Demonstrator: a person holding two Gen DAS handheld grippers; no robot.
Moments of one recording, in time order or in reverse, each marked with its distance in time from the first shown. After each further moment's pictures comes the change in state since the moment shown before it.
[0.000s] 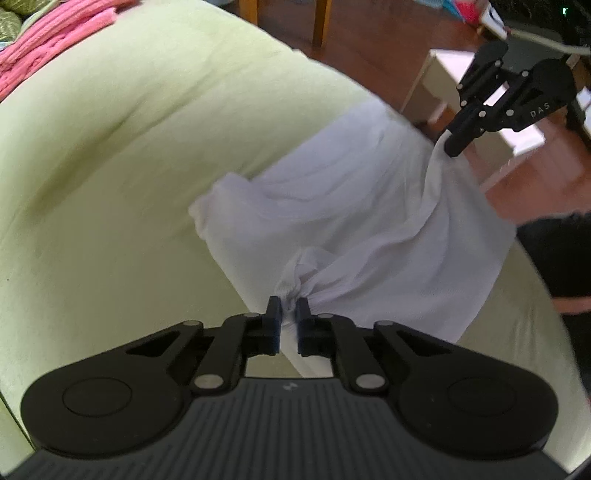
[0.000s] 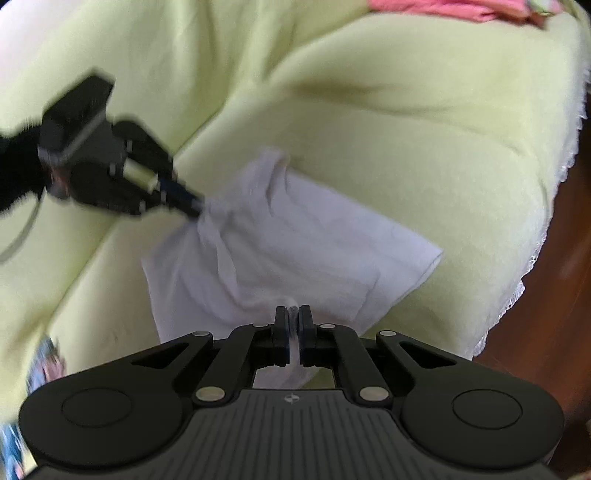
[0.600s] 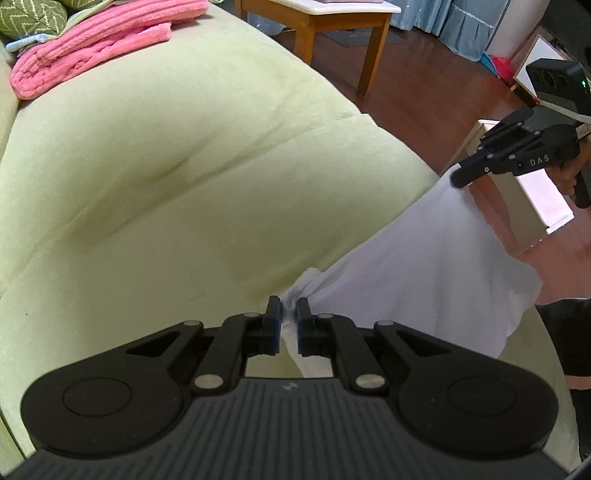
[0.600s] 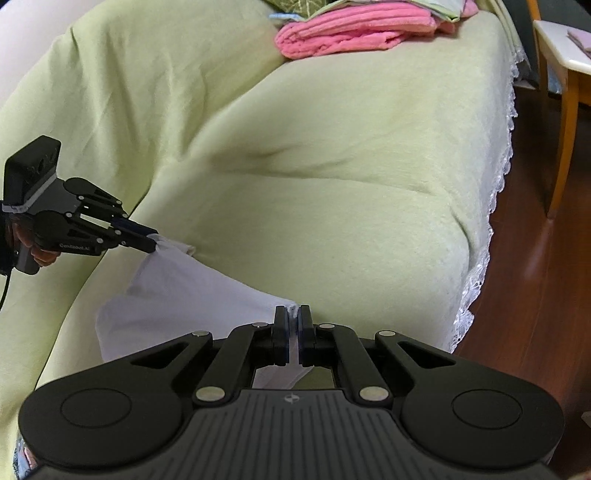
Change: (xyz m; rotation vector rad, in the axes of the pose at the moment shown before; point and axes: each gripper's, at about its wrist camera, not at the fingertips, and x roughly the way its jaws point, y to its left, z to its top) left arm 0.023 0.047 0.048 -0.106 -0.090 0.042; right arm 0.004 -0.057 0.020 0.129 -0.139 -0.128
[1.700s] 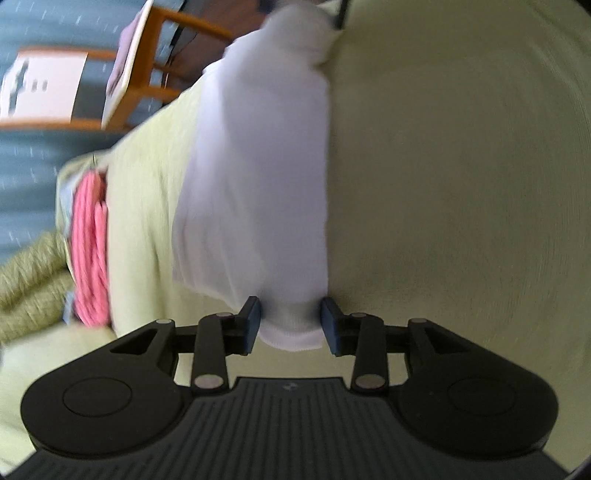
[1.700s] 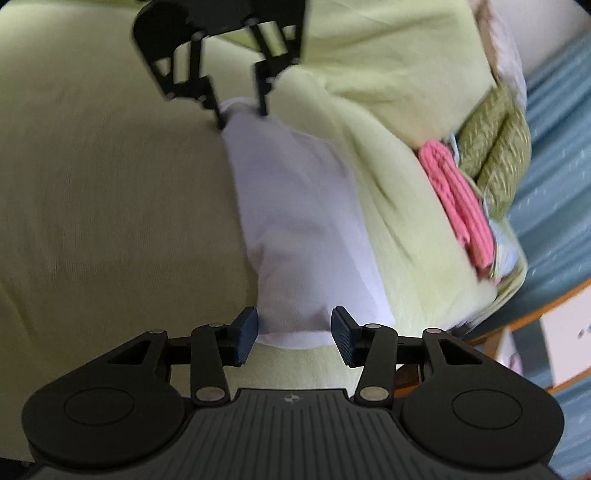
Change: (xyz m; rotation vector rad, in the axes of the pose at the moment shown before) left arm 0.040 -0.199 -0.154 1.087 0.095 0.581; right arm 0.030 0.212 -0.208 -1.153 -0.003 -0.585
